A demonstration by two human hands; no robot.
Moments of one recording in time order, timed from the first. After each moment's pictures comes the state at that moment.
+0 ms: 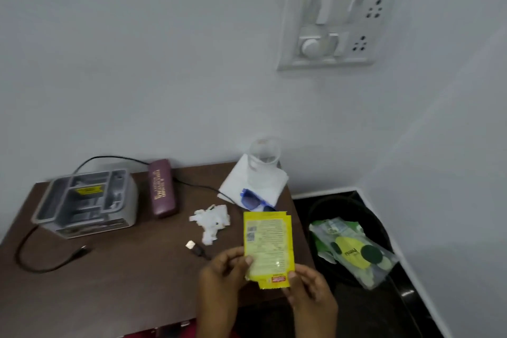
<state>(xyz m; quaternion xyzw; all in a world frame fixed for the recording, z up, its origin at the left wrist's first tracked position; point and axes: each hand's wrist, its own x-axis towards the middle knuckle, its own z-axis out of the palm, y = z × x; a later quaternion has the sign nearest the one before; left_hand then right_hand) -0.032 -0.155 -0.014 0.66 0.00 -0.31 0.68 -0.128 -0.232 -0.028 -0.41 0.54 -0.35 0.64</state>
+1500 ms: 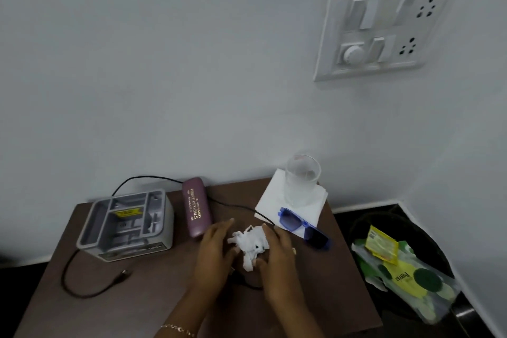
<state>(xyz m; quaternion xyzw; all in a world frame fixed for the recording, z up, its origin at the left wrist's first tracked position) 0.102 -0.130 -0.050 0.86 -0.29 -0.12 0.41 0.006 -0.225 -0.046 -0.83 0.35 -0.11 0.42</state>
